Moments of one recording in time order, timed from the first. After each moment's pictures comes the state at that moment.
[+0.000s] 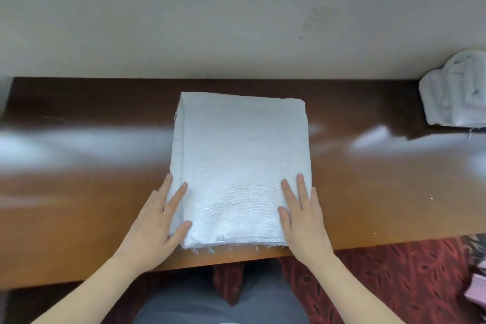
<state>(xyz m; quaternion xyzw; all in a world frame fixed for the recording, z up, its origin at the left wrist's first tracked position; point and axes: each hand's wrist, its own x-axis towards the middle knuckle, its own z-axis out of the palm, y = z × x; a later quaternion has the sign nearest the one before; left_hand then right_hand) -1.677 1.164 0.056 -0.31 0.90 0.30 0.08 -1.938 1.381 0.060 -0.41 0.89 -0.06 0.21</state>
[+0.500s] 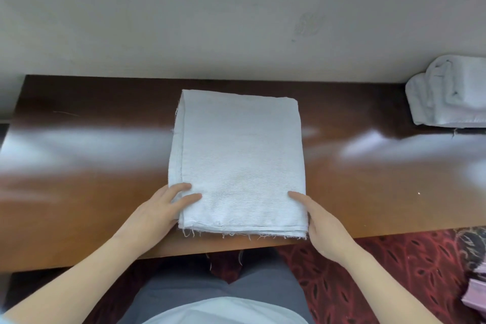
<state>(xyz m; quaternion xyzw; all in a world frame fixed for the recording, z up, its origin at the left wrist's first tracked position) -1.685 1.163 0.067 -0.21 0.94 0.24 0.06 -1.977 1.424 0.100 -0.39 0.82 -0.14 0.39</state>
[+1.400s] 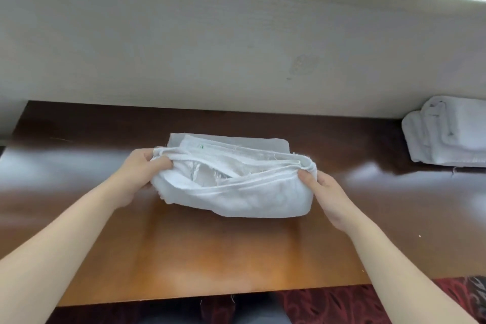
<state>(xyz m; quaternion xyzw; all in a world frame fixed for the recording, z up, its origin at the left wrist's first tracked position) -1.780 1.068 0.149 -0.51 0.60 0.62 -0.06 -2.061 1.318 0.146 -0.21 0.74 -0.44 0.46</state>
